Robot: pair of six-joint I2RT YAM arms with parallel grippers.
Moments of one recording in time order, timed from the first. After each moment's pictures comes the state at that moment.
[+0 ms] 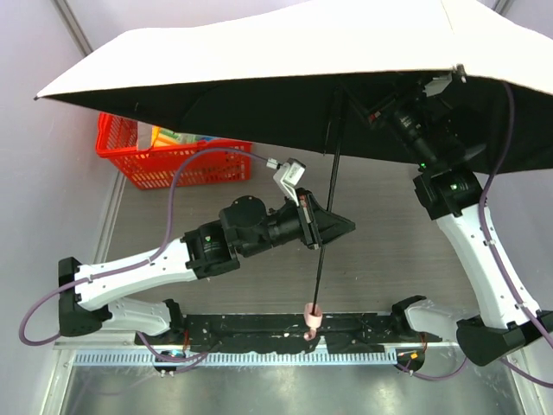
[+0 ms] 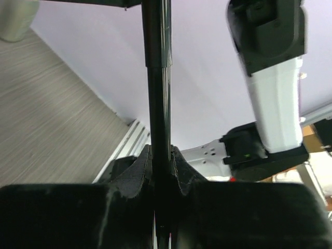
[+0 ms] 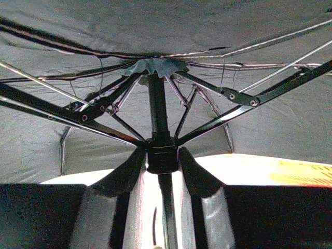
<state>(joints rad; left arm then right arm) -1.24 1.24 1.22 0.10 -0.06 -0.81 0.36 1.18 1.49 0.08 -0.28 1.20</state>
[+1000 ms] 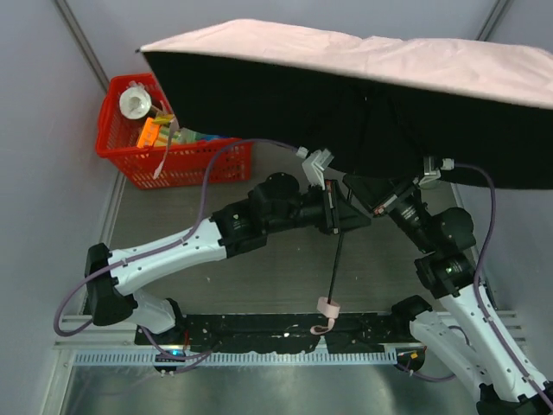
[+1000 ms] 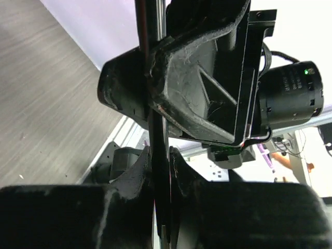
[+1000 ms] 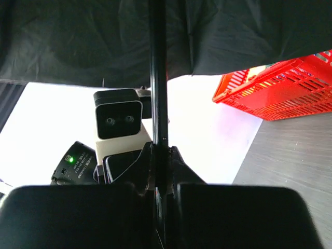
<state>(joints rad) -1.14 1.43 1.37 -0.01 0.14 -0.85 0.41 0.62 0.75 0.16 -0.31 1.24</state>
